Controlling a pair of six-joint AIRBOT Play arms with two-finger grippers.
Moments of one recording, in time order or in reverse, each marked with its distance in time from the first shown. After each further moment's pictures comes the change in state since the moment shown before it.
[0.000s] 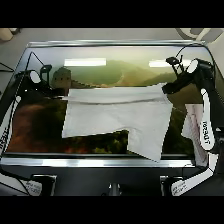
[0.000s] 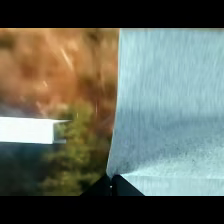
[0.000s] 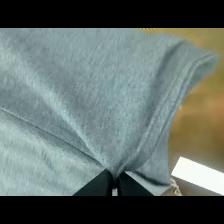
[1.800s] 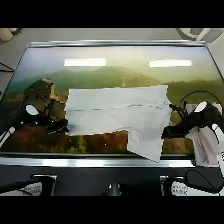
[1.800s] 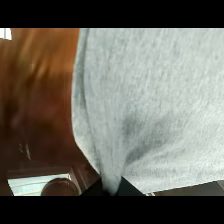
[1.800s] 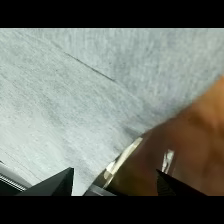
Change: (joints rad) left arm 0.076 0.308 -0.708 -0.371 0.071 0.103; right arm -0.200 0.351 -0.830 0.184 0.100 -0.076
